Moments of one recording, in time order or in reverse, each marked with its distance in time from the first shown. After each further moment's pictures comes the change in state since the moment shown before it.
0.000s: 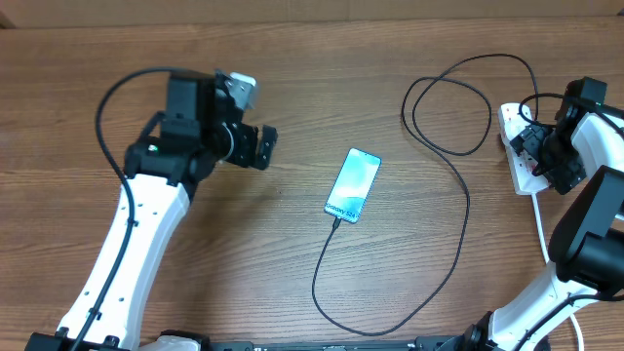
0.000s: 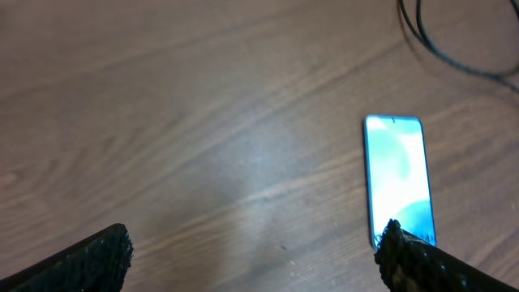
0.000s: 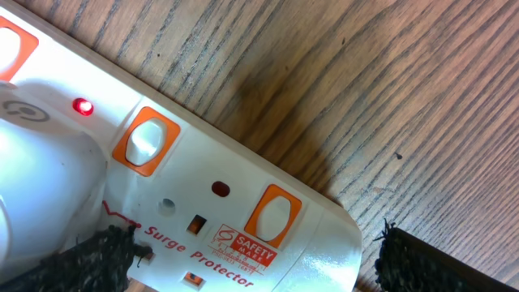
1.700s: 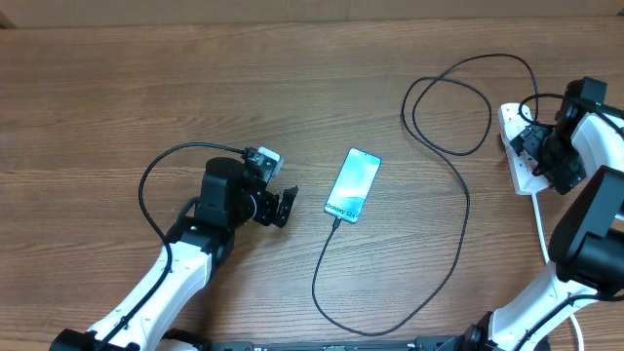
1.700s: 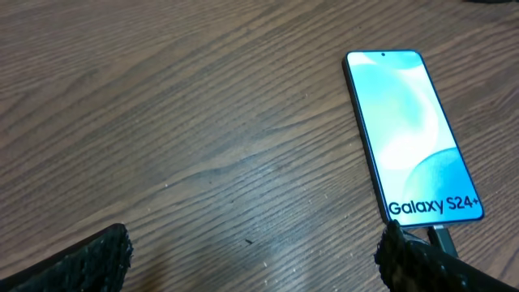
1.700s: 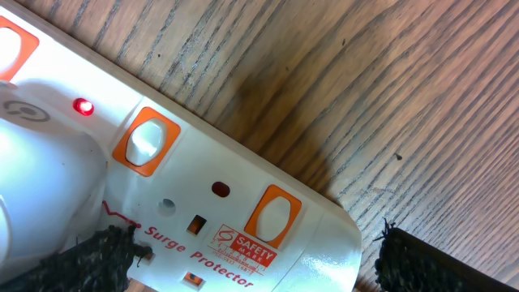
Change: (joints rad) left arm -0.093 -0.129 -0.674 0.716 0.007 0.000; right arm 0.000 0.000 0.000 0.000 0.001 -0.003
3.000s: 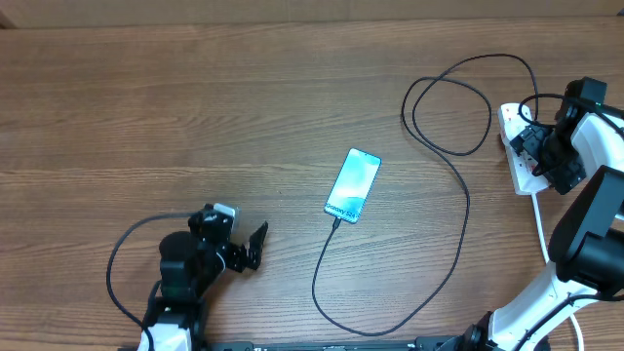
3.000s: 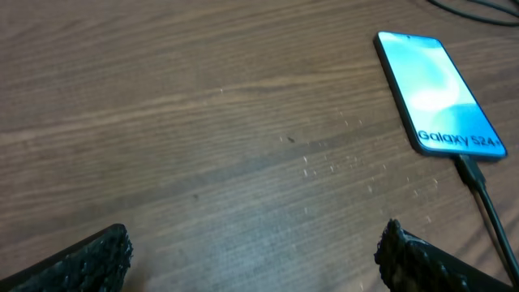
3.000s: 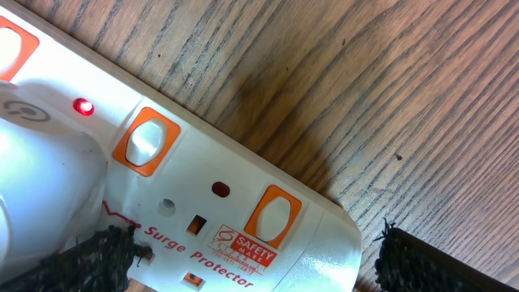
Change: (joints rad) left arm 0.230 -0.390 -0.531 0.327 0.137 -0.027; right arm 0.000 0.000 -0.001 0.000 0.000 0.000
